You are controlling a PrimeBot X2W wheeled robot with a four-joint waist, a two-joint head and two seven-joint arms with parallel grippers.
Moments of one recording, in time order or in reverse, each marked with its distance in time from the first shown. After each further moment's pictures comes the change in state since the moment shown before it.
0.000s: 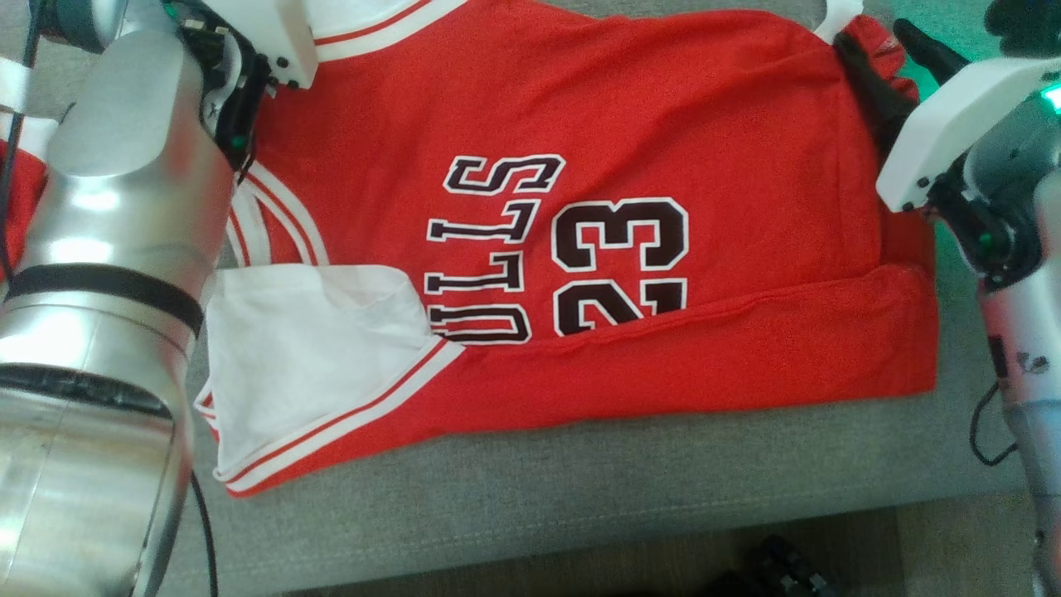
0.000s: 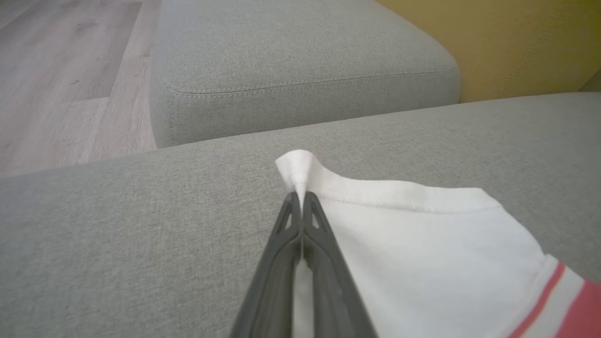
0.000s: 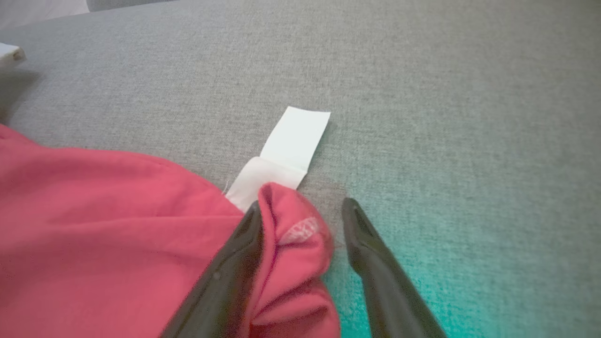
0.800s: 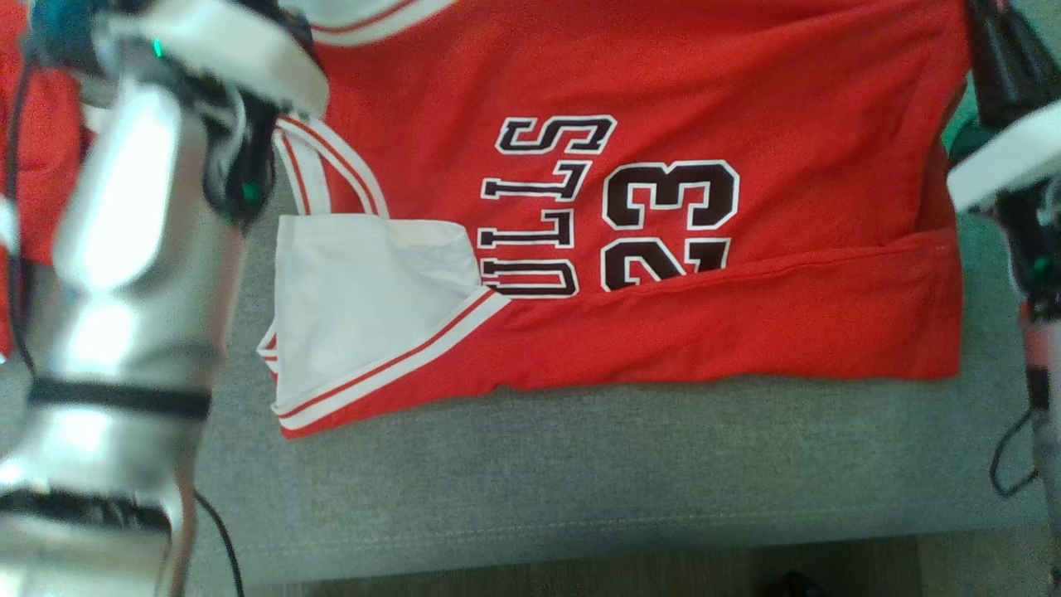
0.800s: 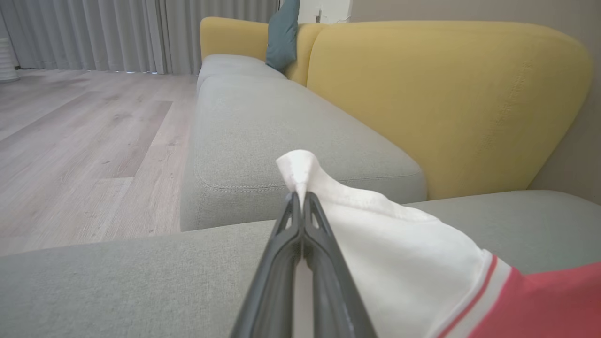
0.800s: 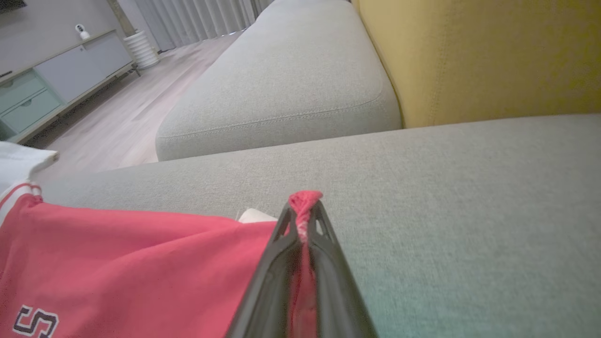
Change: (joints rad) left arm 0.270 0.049 0.107 -0.526 -0.010 0.044 -0.028; right arm 0.099 -0.005 -0.133 -0.129 0.080 0.000 -0.237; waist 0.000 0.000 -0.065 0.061
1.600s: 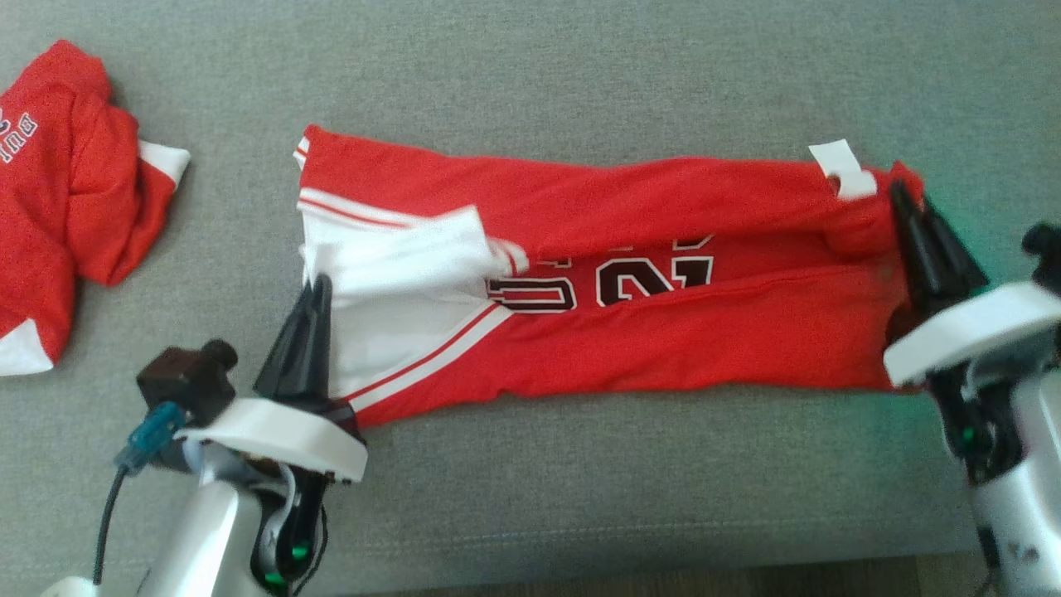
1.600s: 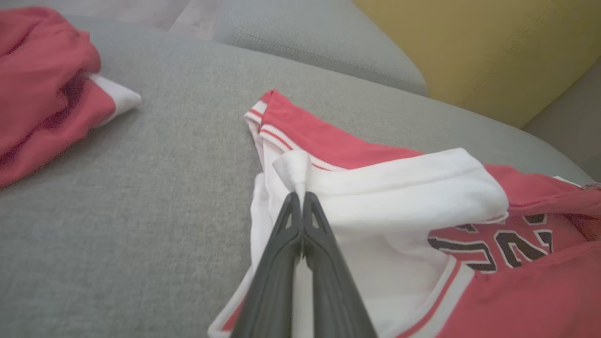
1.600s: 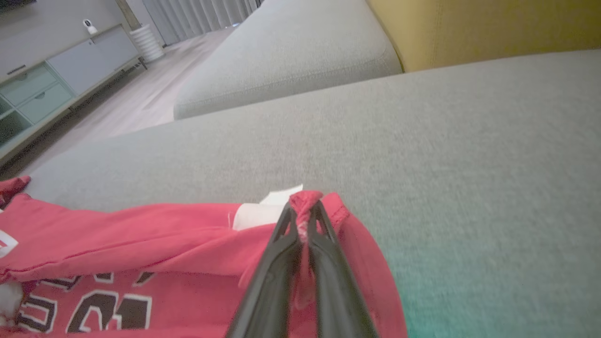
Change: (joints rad) left arm 0.836 0.010 0.064 -0.557 -0.081 0.117 0.087; right arm 0.317 0.013 0.061 -0.024 0.013 0.000 -0.183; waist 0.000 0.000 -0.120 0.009
